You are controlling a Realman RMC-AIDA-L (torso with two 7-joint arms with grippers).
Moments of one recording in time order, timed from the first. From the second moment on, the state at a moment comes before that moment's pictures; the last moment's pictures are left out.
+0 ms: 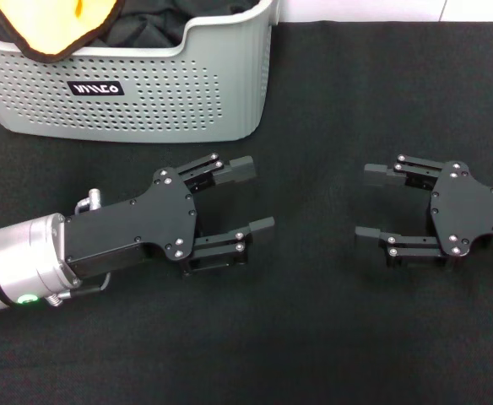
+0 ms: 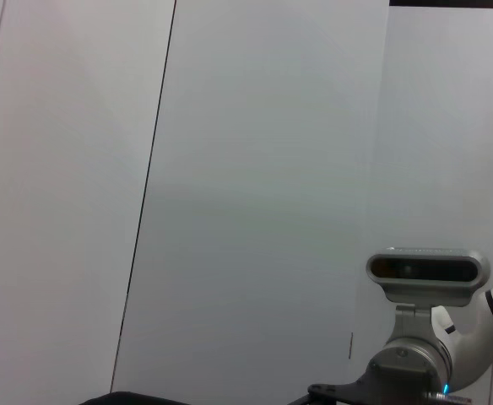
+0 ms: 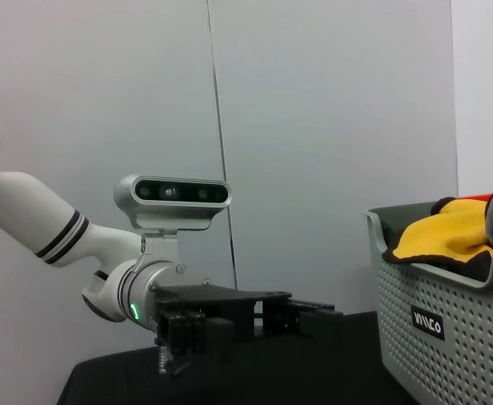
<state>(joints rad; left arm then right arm) -0.39 -1.99 1.49 0.33 0.99 1.70 -0.89 0.42 2.02 -1.17 -0.68 1.68 1.65 -2.02</state>
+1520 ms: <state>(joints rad) -0.26 -2.07 0.85 0.34 0.98 1.48 -0.78 0.43 2.02 -1.16 -0.63 1.68 1.65 -2.07</state>
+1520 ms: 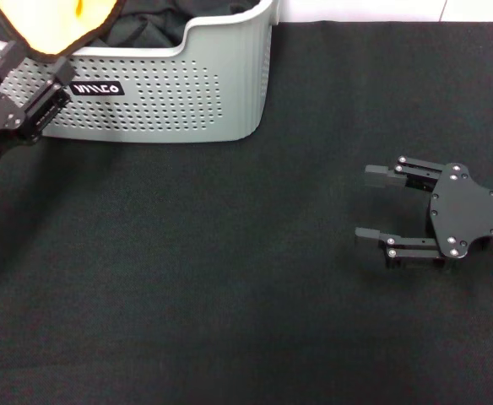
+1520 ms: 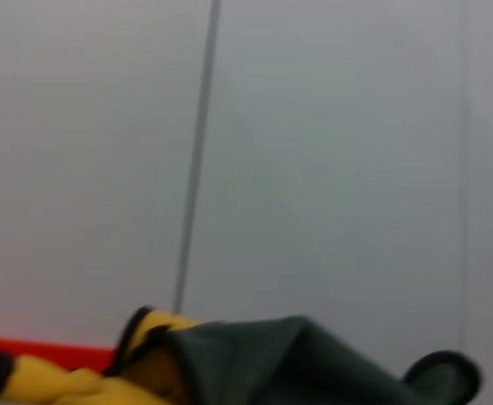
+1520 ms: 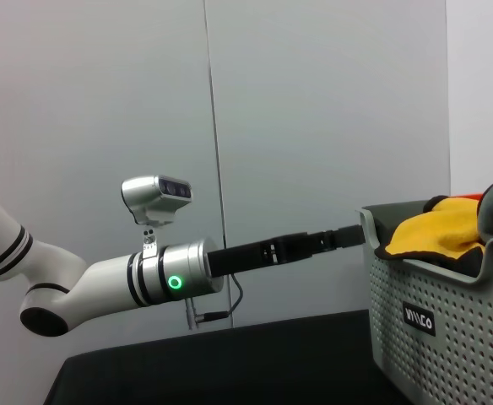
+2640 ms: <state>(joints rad) -0.32 -2.09 0.80 0.32 0.98 1.31 -0.84 0.43 2.02 -1.16 -0.64 1.68 1.63 -2.07</state>
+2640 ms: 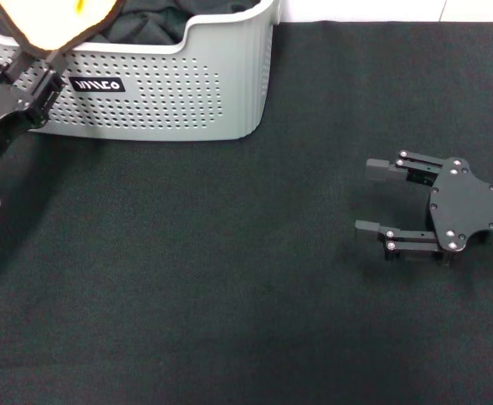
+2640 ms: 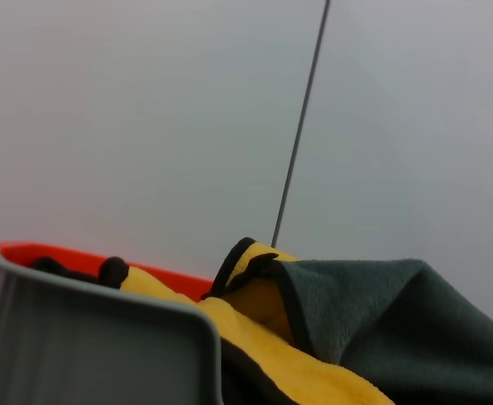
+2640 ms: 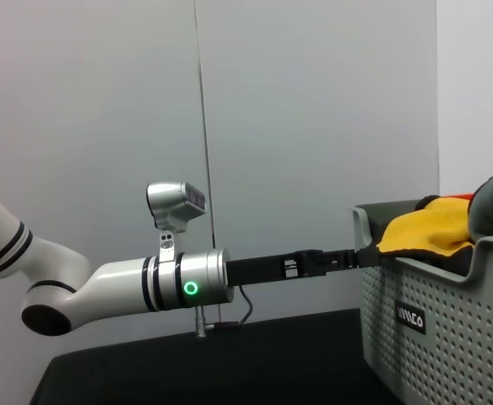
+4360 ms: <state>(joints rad) -0.39 -2.09 0.94 0.40 0.83 2.04 -1.06 0.43 2.02 -1.16 -0.61 1.70 1.61 -2.10</state>
